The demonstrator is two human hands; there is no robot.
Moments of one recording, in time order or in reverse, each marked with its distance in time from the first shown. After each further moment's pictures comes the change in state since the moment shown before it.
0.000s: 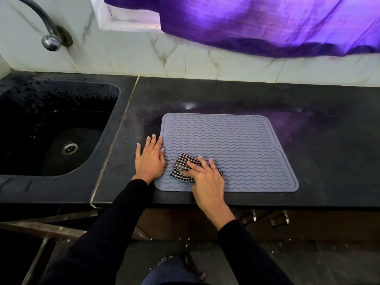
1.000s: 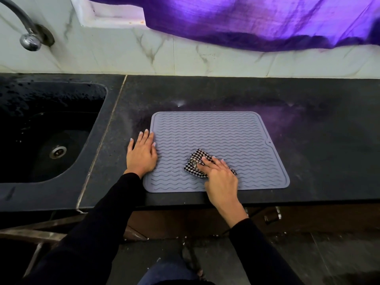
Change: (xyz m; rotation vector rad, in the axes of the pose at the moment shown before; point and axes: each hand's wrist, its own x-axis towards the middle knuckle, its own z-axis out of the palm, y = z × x) left_hand 0.021 0.005 0.005 -0.017 0.011 0.024; right_hand -0.005 0.050 -0.018 -0.027 -0.017 0.124
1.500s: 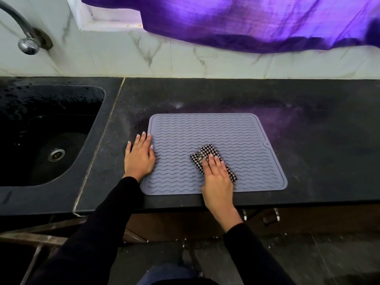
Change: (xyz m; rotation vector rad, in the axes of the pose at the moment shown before) left_hand -0.002 0.002 -0.002 -0.014 0.012 -0.012; right_hand 0.000 0.007 0.017 -0.055 0.123 0.031
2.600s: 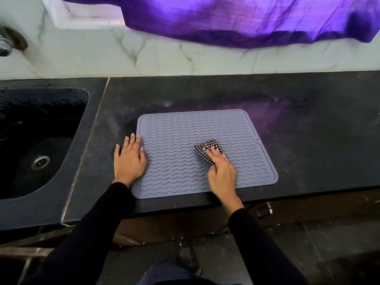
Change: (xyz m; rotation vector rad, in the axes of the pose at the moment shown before) left_hand 0.000 0.001 0.002 0.033 -0.007 0.007; right_hand 0.015 0.025 -0.009 0.410 0.068 0.267
